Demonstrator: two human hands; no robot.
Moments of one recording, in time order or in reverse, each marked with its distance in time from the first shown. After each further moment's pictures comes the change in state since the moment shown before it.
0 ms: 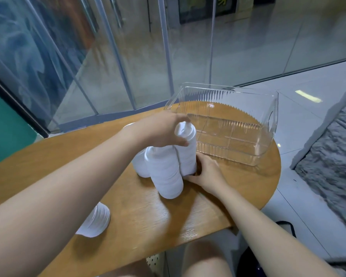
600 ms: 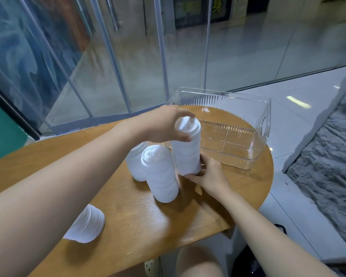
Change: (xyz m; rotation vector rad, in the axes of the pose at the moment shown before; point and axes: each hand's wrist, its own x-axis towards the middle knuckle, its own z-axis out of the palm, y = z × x) left_hand 0.004 0.008 -0.021 -0.132 0.042 0.108; right_hand -0.014 -0.006 -0.024 0.252 0.108 -0.012
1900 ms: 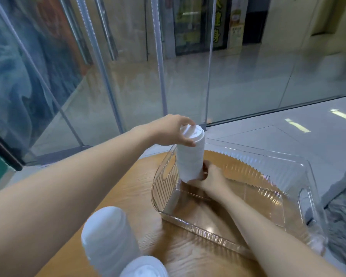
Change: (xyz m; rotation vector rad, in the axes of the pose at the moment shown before) left_hand 0.216 -0.107 -0.041 -0.073 0.033 -0.078; right_hand 0.242 0.027 -0.010 -0.036 -0.037 0.181
